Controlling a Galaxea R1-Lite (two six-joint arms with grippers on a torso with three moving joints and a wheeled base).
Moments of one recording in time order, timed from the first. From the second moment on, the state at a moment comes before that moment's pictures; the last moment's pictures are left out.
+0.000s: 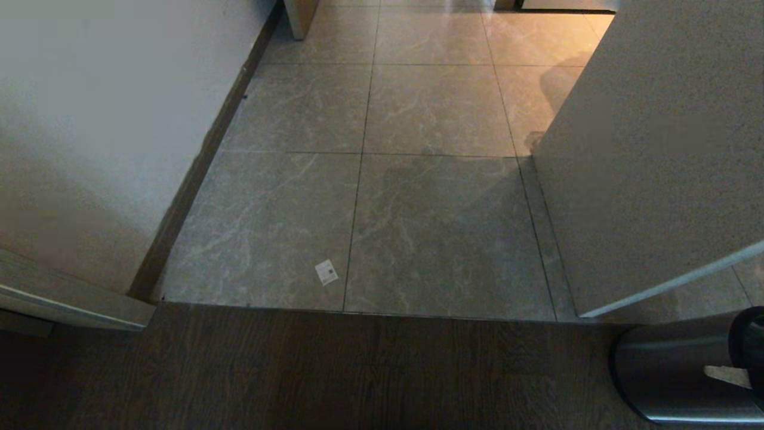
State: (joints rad) left arm 0.00 0.00 0.00 0.01 0.00 0.00; right arm -0.95 2.26 -0.85 -0.23 0.78 -0.74
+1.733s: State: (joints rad) left arm 0.00 0.00 0.00 0.01 0.00 0.00; right arm -1.08 1.89 -0.94 0.22 0.72 -1.13
